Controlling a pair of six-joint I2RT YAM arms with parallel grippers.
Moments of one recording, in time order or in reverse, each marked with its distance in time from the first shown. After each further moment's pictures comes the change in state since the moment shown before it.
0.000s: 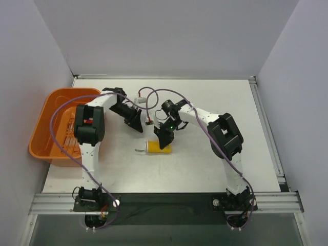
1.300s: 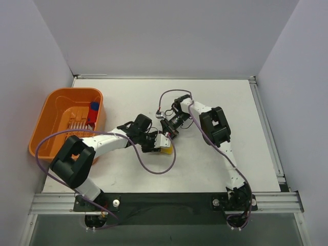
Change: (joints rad) left arm -0.474 -0.732 -0.892 0.914 -0.471 0.179; right arm -0.176 0.413 0.382 -0.454 -0.389 0.325
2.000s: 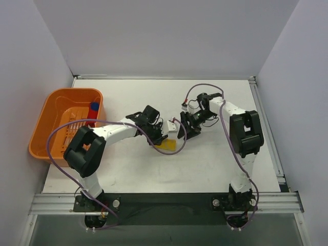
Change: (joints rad) left arm -0.004 0.188 0.253 -0.143 -0.058 -0.287; right arm -0.207 -0.477 -0.461 0.312 0.247 0.375
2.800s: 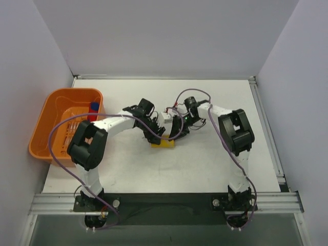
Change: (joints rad) left arm 0.105 0.092 0.116 -0.108 0.148 -0.179; right arm 0.126 0.054 -0.089 0.339 0.037 0.267
